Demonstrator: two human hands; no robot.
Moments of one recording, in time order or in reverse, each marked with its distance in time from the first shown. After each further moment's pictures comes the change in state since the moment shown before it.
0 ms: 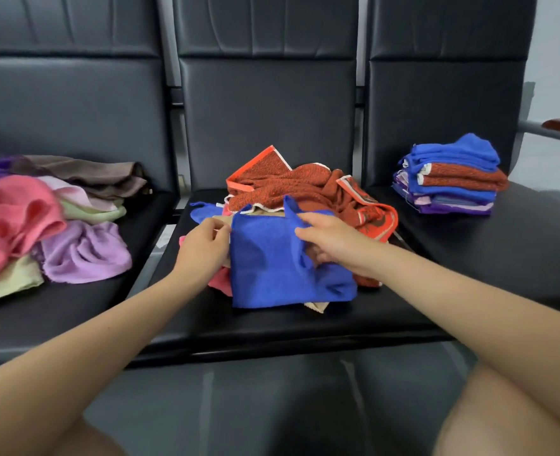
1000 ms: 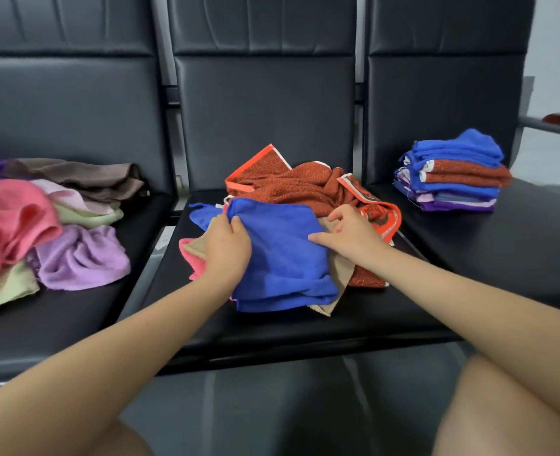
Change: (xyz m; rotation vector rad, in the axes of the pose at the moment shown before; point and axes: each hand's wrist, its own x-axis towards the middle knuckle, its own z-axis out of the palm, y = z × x) left_hand 0.002 0.023 0.031 -0.149 0.128 -0.026; right_hand 0.028 0.037 -0.026 -0.455 0.384 -0.052
